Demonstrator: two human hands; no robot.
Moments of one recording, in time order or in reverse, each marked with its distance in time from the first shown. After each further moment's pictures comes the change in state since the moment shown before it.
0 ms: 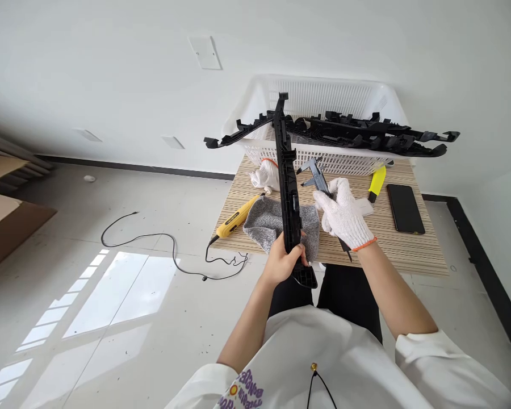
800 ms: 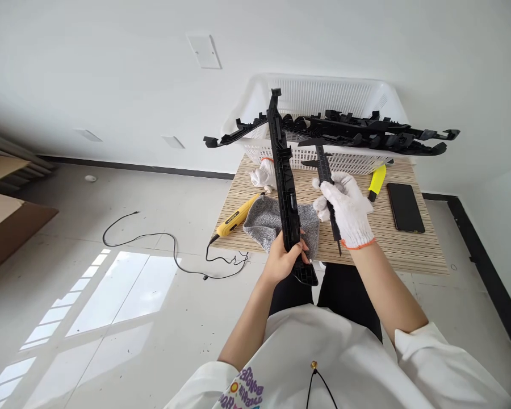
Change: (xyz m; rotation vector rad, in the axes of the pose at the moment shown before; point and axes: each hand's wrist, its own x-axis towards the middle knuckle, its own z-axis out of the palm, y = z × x) left_hand 0.001 -0.006 0.000 -0.053 0.000 0.038; right_hand 0.003 -0.015 0.004 0.470 -0.007 0.001
